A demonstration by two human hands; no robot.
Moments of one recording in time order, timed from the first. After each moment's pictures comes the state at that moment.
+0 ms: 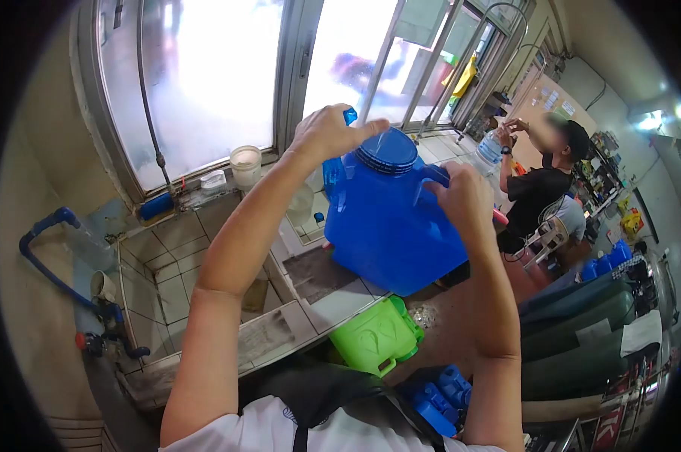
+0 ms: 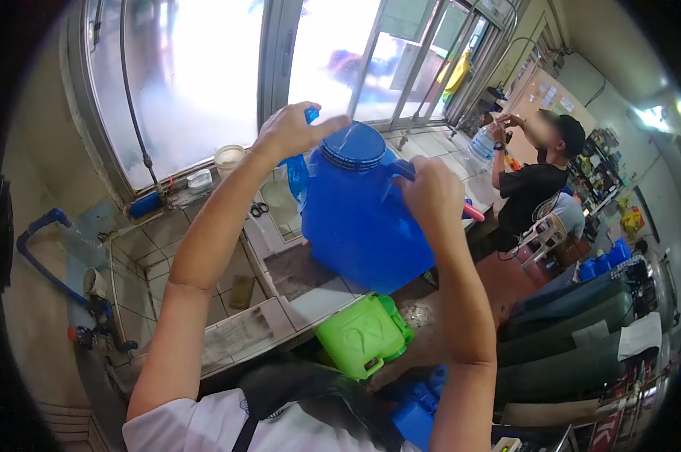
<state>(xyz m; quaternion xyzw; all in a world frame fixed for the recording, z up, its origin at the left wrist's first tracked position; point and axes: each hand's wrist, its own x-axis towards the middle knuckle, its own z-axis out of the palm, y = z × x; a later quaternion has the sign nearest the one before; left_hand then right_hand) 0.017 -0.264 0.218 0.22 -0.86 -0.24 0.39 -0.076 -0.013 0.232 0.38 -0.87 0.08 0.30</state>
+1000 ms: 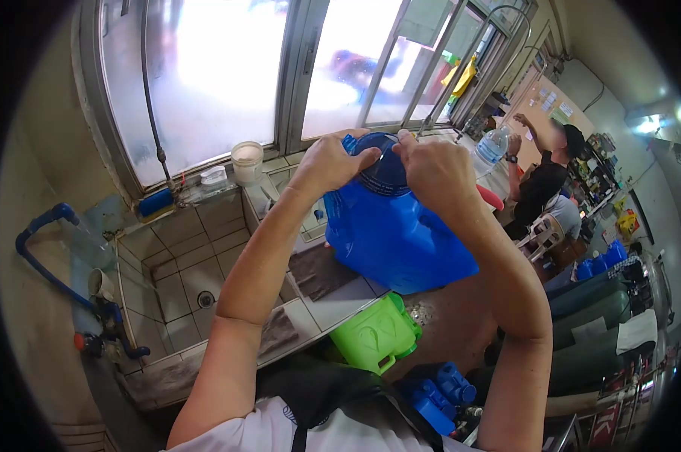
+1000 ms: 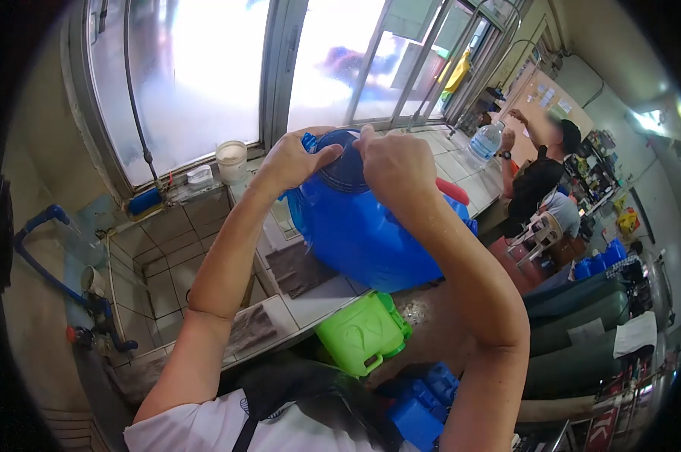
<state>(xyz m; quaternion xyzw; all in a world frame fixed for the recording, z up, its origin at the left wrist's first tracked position) 0.051 -0.250 0.183 0.11 -0.83 -0.44 0.32 -0.025 -0.075 0.268 0.50 -0.83 -0.05 0.26</state>
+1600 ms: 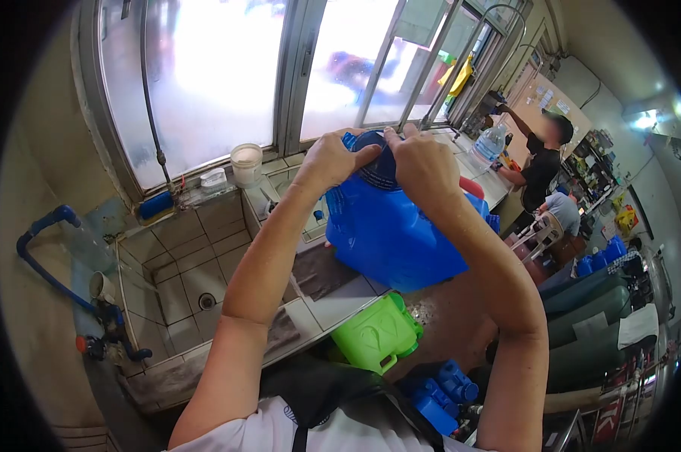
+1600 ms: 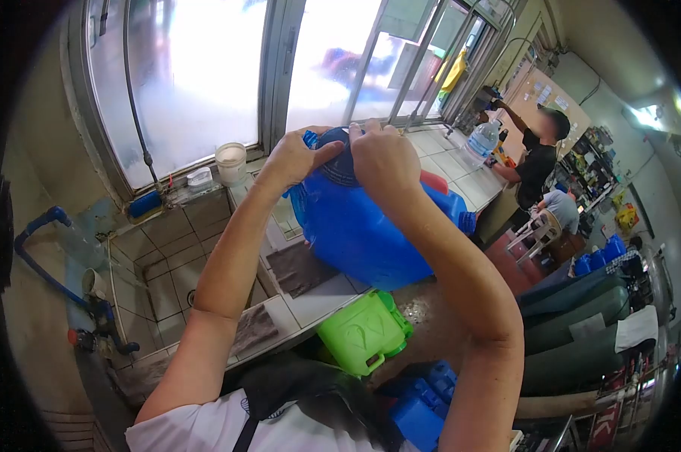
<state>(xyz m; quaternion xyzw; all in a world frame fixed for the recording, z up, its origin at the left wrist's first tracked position) 0.038 -0.254 0.177 0.11 -0.81 -0.48 0.31 -0.029 -0.085 0.250 0.51 -0.79 -0.05 0.34</state>
